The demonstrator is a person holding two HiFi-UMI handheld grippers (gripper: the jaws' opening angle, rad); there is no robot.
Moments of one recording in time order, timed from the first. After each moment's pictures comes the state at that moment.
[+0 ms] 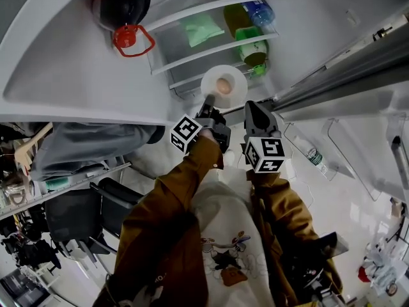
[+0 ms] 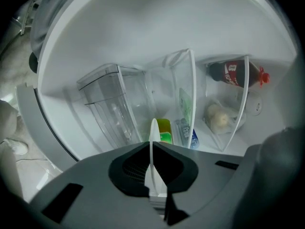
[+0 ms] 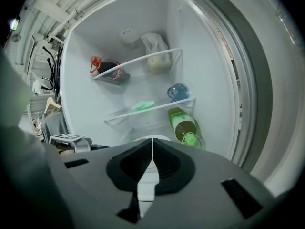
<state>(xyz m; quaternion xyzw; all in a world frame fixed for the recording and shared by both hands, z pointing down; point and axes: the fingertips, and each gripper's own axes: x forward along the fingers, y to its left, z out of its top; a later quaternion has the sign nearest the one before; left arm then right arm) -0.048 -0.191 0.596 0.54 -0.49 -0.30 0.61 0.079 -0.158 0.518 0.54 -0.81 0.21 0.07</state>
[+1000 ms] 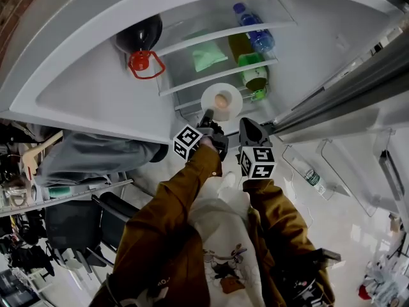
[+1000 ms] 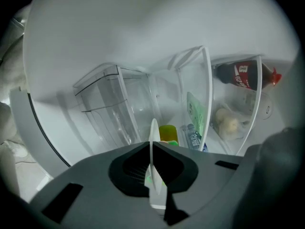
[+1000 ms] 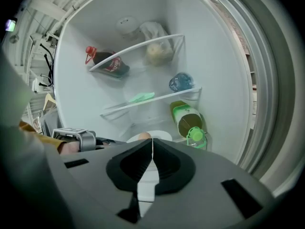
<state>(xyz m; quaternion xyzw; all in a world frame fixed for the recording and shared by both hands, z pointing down) -0.064 -0.221 0.616 0.52 -0.52 -0.30 0.61 0.063 -0.181 0.545 0.53 -0.81 0.23 0.09</state>
